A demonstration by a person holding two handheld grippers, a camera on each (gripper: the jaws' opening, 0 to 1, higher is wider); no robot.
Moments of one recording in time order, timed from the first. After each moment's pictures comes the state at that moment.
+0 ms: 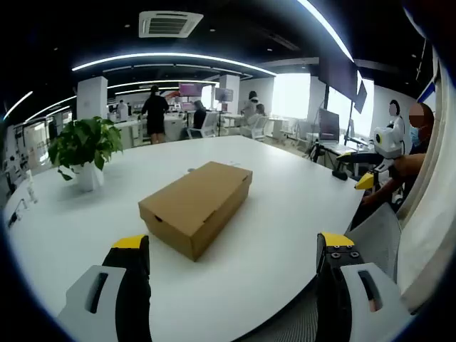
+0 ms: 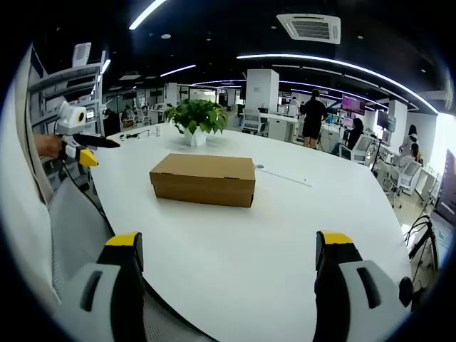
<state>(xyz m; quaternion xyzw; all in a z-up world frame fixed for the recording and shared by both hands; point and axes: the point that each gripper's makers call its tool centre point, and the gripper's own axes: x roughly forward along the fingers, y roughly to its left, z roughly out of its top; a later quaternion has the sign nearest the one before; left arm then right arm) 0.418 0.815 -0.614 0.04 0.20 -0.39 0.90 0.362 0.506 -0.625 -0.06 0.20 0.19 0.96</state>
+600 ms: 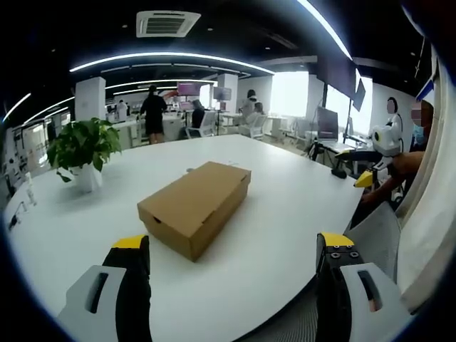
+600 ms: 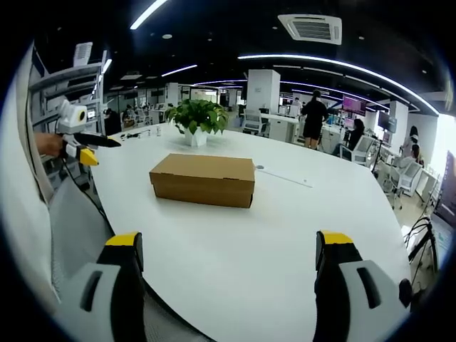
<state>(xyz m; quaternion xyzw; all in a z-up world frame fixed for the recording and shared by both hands) 0.418 0.812 -0.611 0.05 0.20 -0.39 0.90 0.363 0.503 -0.623 -0.06 0.20 0.20 0.96</state>
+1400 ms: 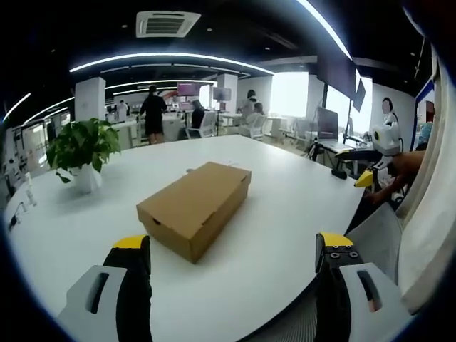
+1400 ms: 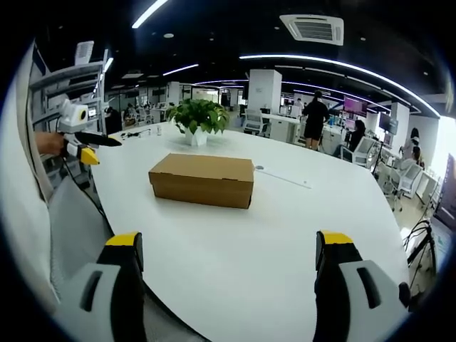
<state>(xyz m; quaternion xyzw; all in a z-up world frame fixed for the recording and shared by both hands) 0.421 0.809 -0.613 0.05 0.20 -0.39 0.90 0.367 0.499 -0.621 -0.07 0.20 0.20 0.96</state>
